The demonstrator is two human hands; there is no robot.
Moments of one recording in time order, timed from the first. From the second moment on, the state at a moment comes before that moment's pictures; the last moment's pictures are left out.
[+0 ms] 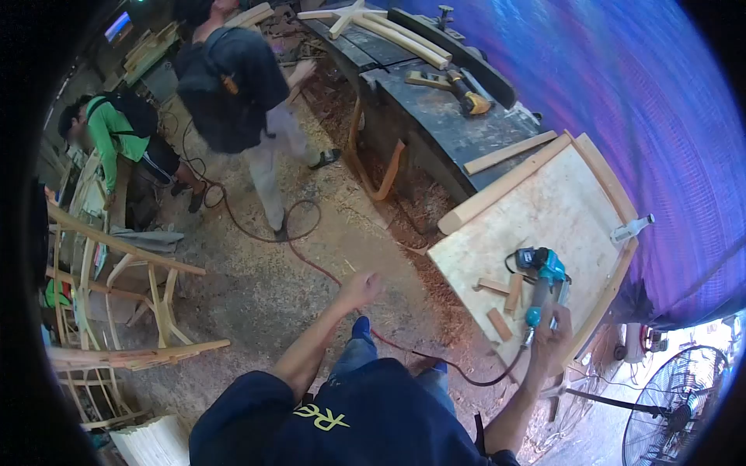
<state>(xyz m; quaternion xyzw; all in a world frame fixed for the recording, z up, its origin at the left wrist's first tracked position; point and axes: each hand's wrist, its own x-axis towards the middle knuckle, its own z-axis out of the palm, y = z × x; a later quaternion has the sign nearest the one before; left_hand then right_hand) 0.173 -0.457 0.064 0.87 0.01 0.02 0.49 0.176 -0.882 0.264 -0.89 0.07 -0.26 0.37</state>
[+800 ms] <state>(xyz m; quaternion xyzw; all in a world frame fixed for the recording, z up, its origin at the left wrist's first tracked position) 0.015 -0.257 -0.065 0.60 0.35 -0.23 0.69 0.298 -0.481 0.483 -0.35 -0.61 0.12 0.70</state>
